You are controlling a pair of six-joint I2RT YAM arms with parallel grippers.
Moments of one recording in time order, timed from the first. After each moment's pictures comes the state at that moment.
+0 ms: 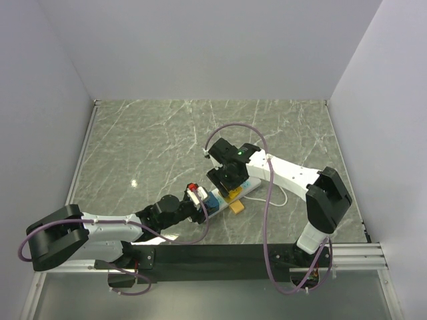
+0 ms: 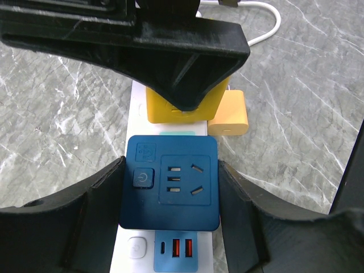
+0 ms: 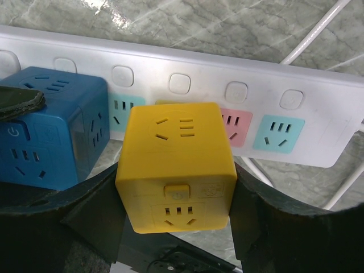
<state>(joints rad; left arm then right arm) -1.06 1.18 0.23 0.73 -0.08 0.01 0.83 1.67 1.29 -0.89 0.02 0.12</state>
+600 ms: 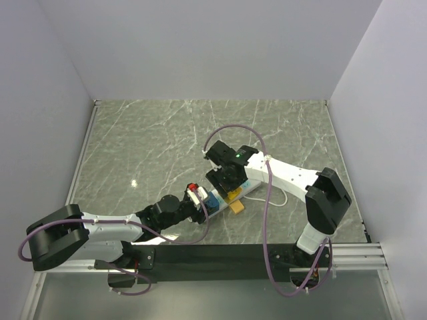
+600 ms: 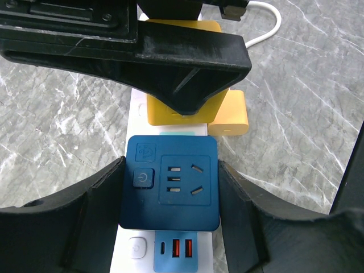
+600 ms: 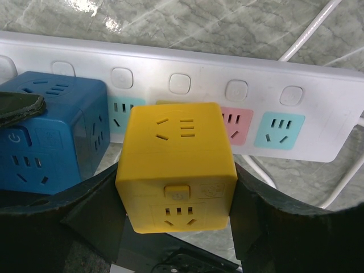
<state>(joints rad) -1.07 1.18 0.24 0.73 -0.08 0.01 0.86 1.67 1.28 -0.88 0.07 0.16</state>
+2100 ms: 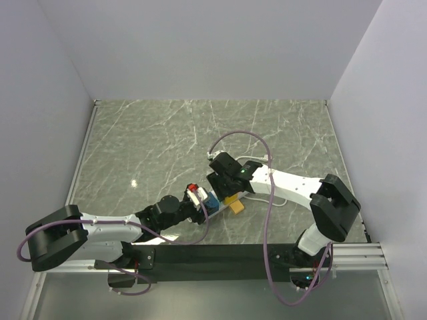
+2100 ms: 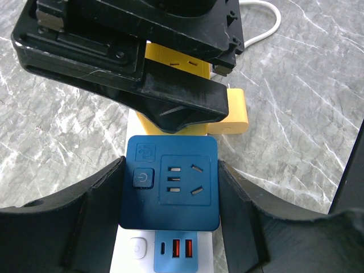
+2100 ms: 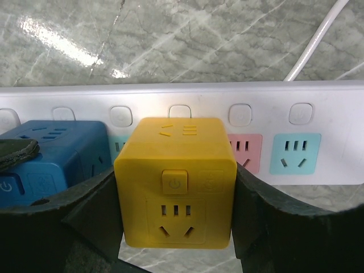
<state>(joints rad) -1.07 1.17 0.23 0.72 -0.09 0.01 0.90 1.62 1.05 -0.57 0.15 0.31</state>
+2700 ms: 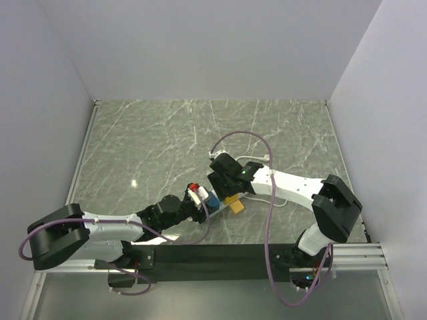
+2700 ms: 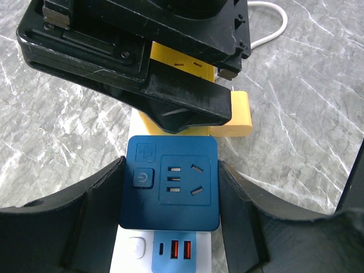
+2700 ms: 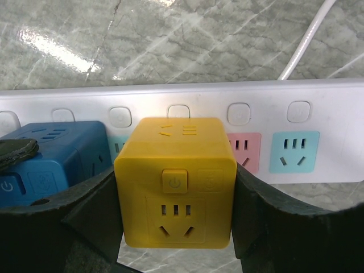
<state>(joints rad) -1.08 1.19 0.24 0.72 -0.11 0.01 0.91 1.57 1.04 -0.55 0.19 0.33</state>
